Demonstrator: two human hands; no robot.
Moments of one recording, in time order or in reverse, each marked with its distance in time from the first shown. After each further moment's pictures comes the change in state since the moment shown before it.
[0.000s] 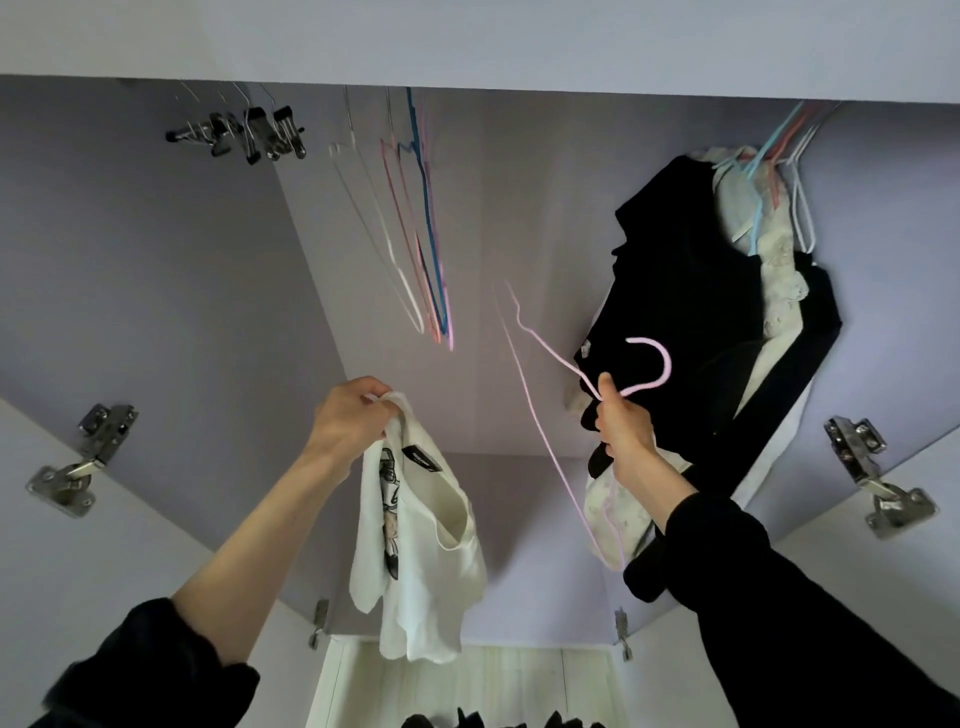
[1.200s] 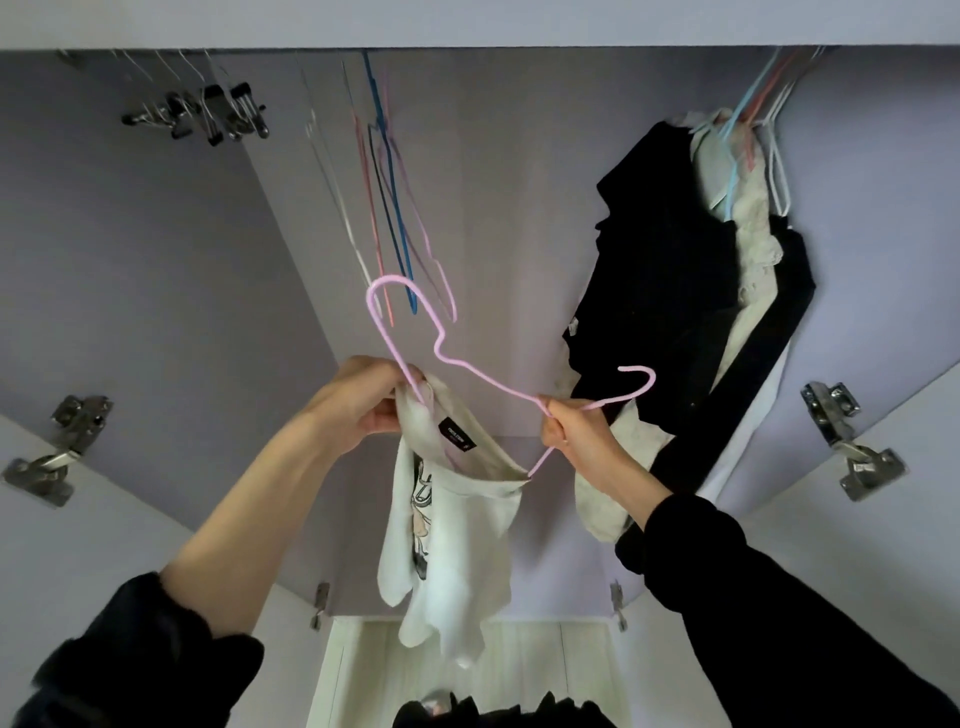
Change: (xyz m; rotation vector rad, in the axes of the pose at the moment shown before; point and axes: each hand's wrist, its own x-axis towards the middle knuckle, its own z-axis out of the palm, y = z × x) left_hand -0.028 0.038 0.019 -0.226 -0.302 -0.095; right_hand -0.022 0.033 -0.005 0.104 -0.469 -0.234
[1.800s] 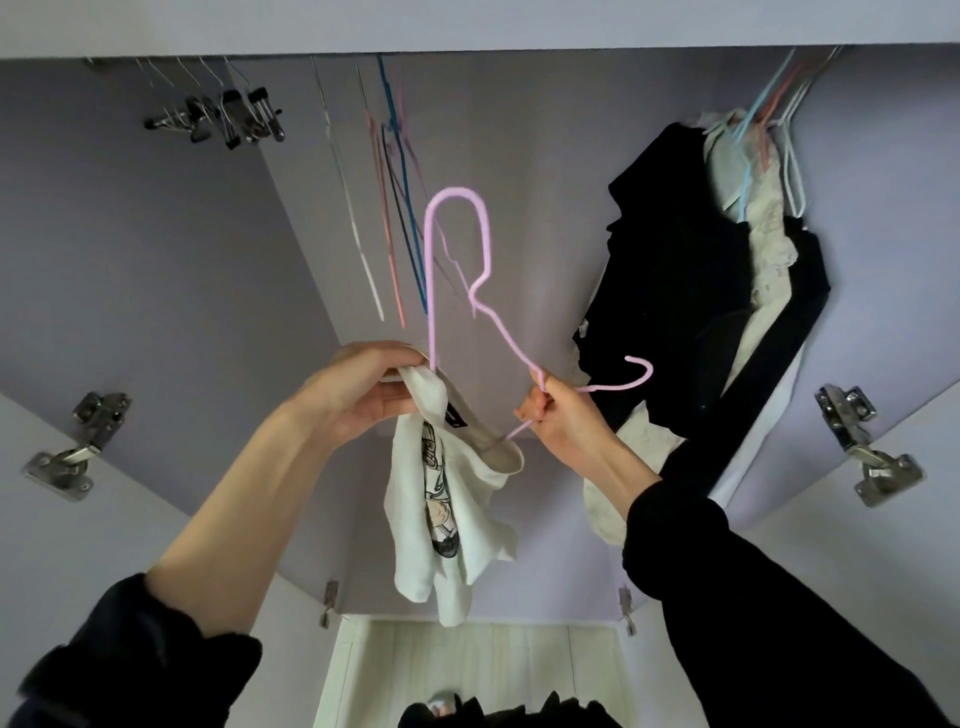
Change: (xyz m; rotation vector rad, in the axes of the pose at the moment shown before) left_hand -0.014 0.015 -0.008 -0.249 -0.058 -0.003; right_hand 0.011 -0.017 0.029 0.419 -0.097 0.072
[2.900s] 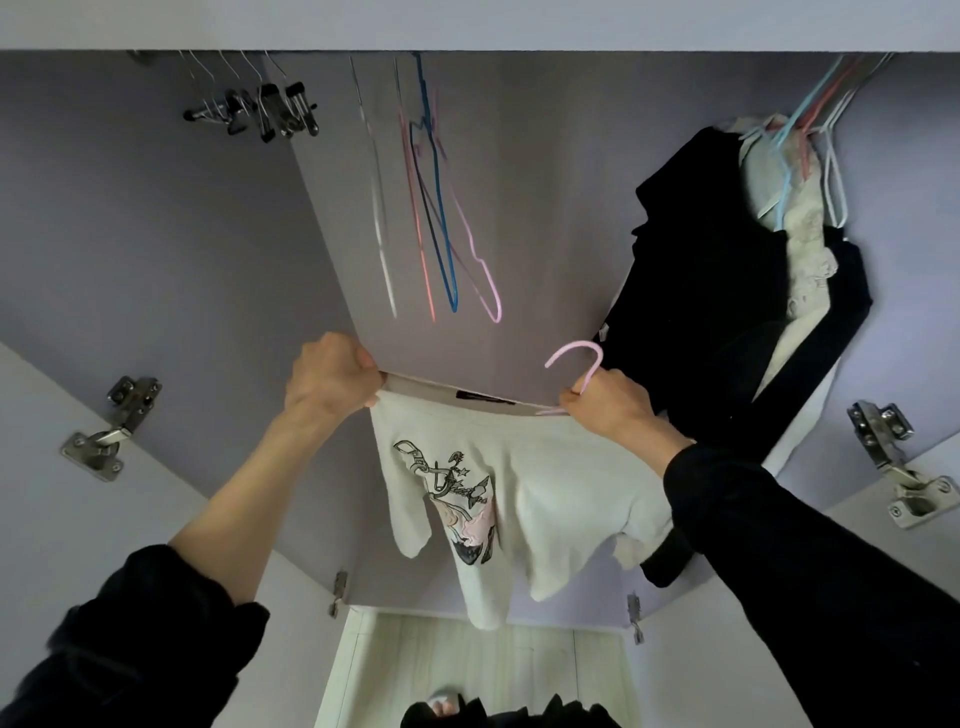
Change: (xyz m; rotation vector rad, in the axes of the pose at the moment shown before) left_hand 0.018 -0.008 -0.049 0.969 0.460 0.144; right_hand 0.001 -0.038 0.002 -1.697 0.191 -0.034
